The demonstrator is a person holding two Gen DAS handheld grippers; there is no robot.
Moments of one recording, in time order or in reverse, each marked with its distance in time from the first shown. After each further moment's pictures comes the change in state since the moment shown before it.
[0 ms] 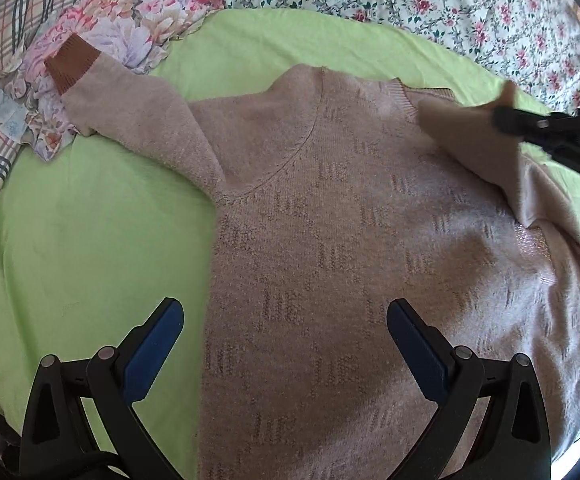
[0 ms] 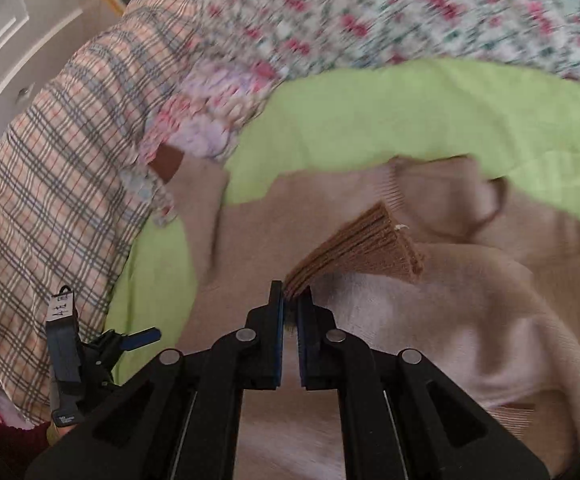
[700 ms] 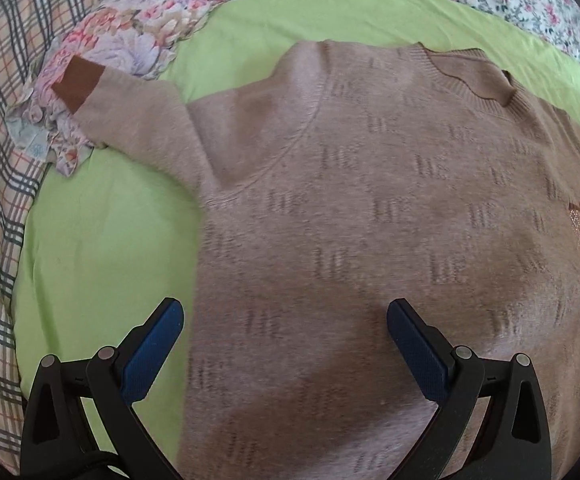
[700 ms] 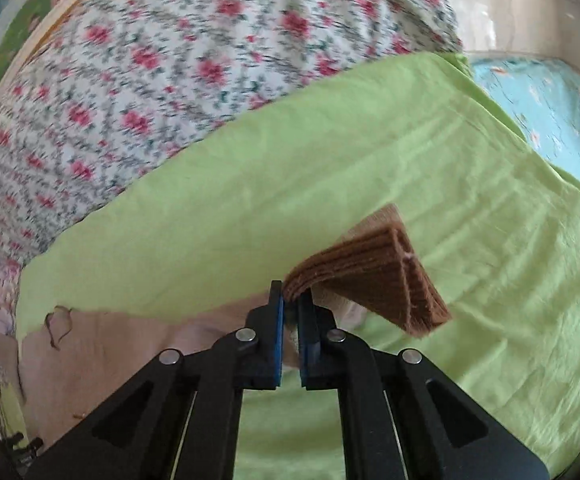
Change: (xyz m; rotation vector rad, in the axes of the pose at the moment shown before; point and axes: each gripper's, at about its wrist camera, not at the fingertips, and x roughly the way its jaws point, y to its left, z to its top) left arm 0.030 -0.033 0.008 0.038 0.054 0.232; right arm -0.316 -0.289 -0.048 0.409 -0.380 -0.670
